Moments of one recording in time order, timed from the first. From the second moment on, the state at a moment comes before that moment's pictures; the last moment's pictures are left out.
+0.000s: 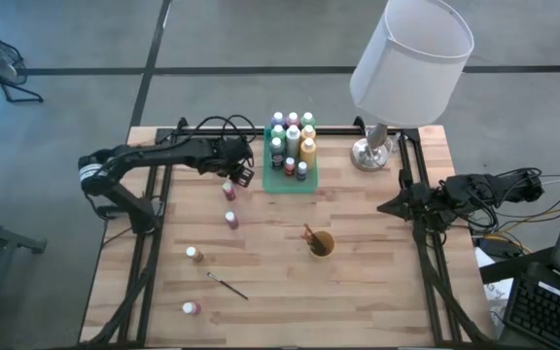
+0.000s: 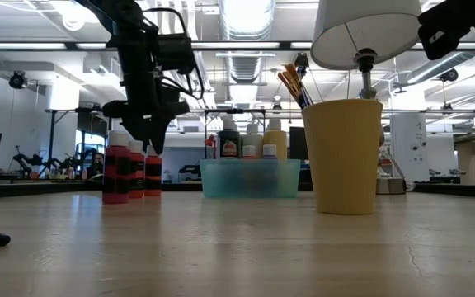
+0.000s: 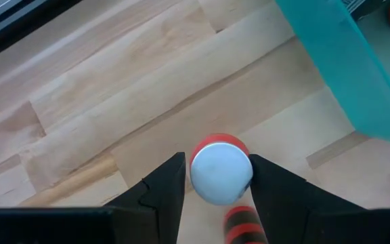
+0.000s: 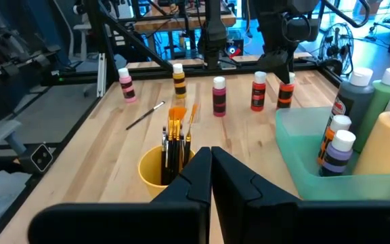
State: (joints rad) left arm 0.41 1.50 1.06 -0.78 -0.31 -0.60; right arm 0.28 0.26 0.50 -0.48 0.19 0.17
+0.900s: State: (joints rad) left arm 0.41 1.44 1.08 -0.79 -0.26 -0.50; right arm 0.28 0.26 0.50 -0.48 0.19 0.17
